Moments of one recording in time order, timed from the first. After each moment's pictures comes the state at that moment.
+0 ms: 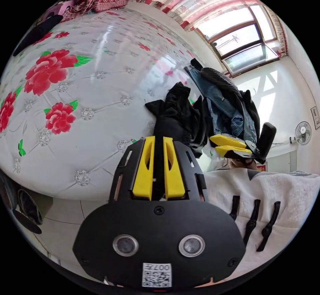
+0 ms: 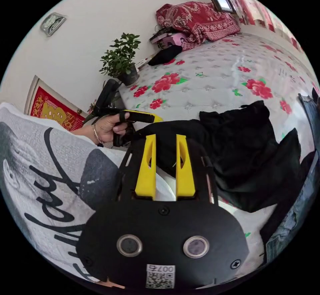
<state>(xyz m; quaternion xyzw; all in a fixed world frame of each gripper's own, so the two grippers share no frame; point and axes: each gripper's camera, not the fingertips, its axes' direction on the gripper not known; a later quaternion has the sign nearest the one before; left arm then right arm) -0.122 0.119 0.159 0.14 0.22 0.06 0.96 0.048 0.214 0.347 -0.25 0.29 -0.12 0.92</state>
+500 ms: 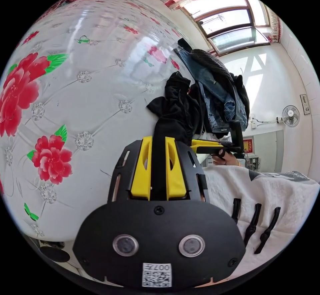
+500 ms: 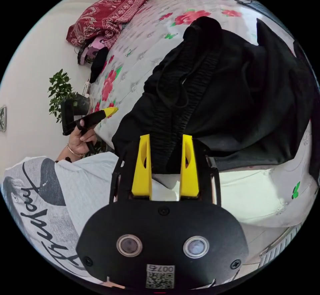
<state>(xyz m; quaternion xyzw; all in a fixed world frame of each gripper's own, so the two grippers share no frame) -0.178 0.060 0.116 0.05 0.27 0.15 0.95 0.145 0.239 0.349 -0.21 0.35 0.15 0.90</state>
